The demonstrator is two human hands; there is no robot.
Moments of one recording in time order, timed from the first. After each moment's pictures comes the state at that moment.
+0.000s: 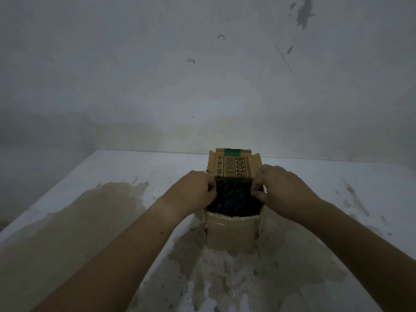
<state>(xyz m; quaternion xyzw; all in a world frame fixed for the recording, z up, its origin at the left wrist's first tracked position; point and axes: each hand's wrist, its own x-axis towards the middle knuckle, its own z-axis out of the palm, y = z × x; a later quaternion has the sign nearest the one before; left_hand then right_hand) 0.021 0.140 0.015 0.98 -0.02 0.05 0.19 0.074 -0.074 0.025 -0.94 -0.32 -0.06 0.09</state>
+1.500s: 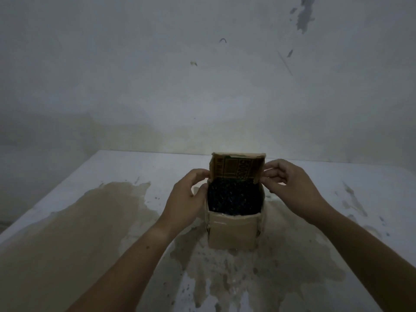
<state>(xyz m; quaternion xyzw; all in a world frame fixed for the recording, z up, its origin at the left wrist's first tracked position) -0.003 0.146 -0.023 0.84 0.01 0.21 0.49 0.086 -0.097 0.006 -0.83 -0.24 -0.04 0.50</state>
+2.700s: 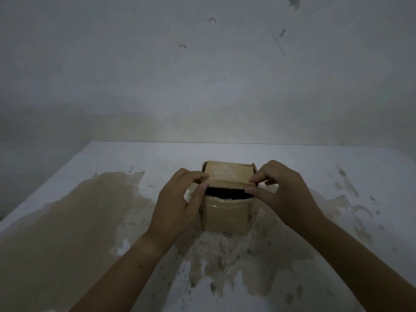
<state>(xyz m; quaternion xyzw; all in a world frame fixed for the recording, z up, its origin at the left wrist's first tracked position) -0.038 0.133 -0.035 0.88 -0.06 0.33 0.34 0.041 -0.102 -0.011 -0.83 -0.36 -0.19 0.39</state>
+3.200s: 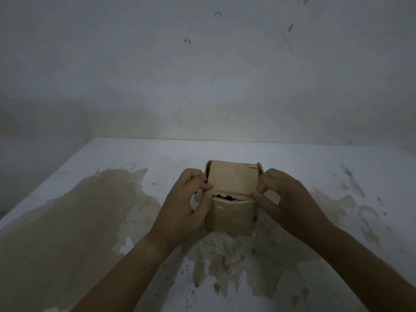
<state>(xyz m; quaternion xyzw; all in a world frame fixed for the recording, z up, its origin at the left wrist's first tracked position) -0.042 0.132 -0.042 0.87 -0.12 0.30 0.38 0.034 -0.101 -0.019 -0.86 -0.37 -0.14 0.33</state>
